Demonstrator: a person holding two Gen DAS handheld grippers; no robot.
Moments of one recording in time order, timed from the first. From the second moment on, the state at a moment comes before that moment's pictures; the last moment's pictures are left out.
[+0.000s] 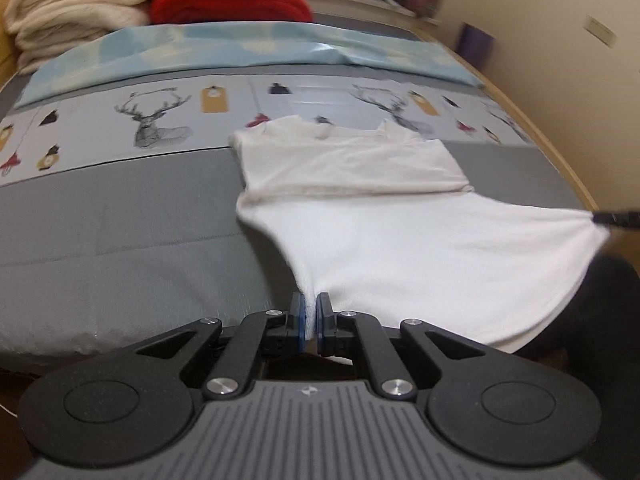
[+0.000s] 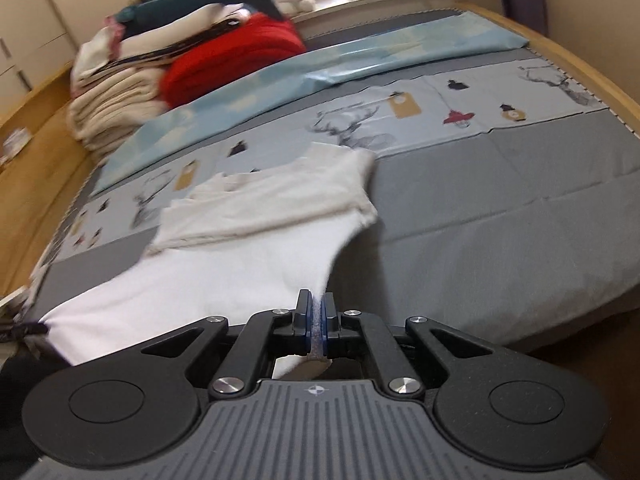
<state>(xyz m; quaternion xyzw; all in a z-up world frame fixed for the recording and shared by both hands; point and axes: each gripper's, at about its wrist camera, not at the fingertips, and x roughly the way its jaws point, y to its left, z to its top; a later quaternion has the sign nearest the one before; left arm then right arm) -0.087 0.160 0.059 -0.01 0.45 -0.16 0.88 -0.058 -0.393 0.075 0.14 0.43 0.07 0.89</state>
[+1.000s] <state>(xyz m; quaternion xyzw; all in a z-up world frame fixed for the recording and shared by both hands) 0.171 0.158 -0.063 -0.10 0.49 -0.11 0.86 0.022 -0.333 -0.095 0.13 0.56 0.03 0.82</state>
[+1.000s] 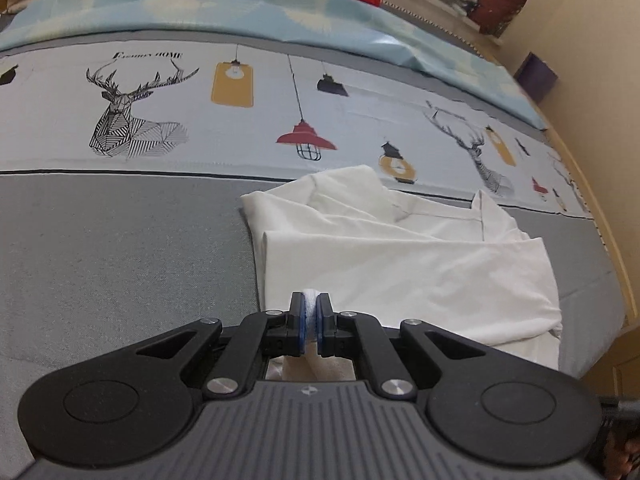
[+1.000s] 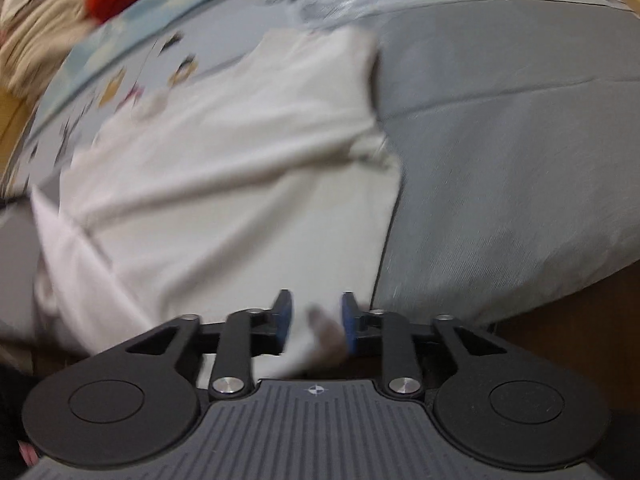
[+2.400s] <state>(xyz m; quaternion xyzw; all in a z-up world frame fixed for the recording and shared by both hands) 0.191 0.213 -0.080 -0.17 0.50 -0.04 0.85 0.181 -0.378 -0.075 0.15 0.56 0.10 0.81</state>
